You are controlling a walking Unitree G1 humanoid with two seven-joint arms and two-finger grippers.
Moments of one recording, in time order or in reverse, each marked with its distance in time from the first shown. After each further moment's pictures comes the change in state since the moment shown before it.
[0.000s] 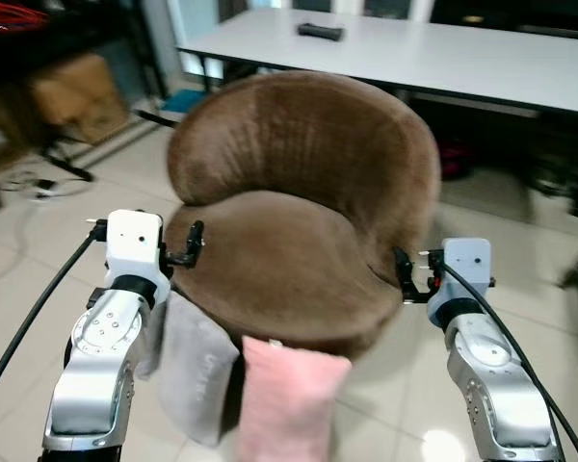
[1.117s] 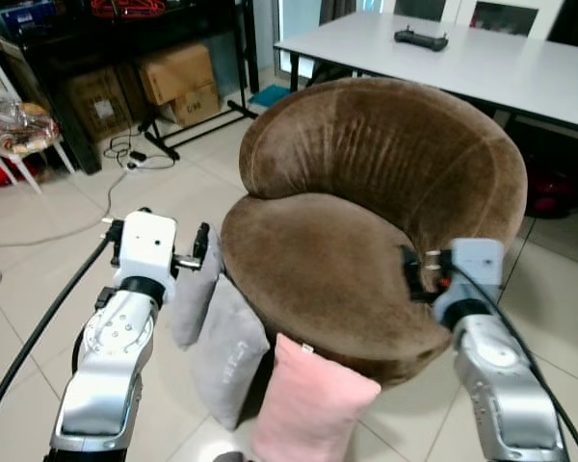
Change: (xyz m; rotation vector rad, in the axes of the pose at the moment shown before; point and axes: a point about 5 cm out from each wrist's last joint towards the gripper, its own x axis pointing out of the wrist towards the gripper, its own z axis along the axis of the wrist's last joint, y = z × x) left arm -0.002 0.002 -0.003 0.128 -0.002 0.033; right arm 0.000 -0.001 0.002 0.046 -0.018 0.013
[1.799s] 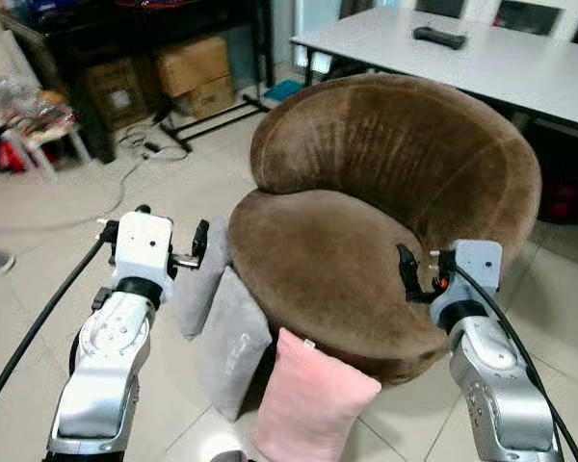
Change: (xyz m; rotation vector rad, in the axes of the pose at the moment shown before) left arm -0.002 -0.001 0.001 -0.047 -0.041 -0.015; right arm -0.001 0.002 -0.001 0.040 -0.011 0.005
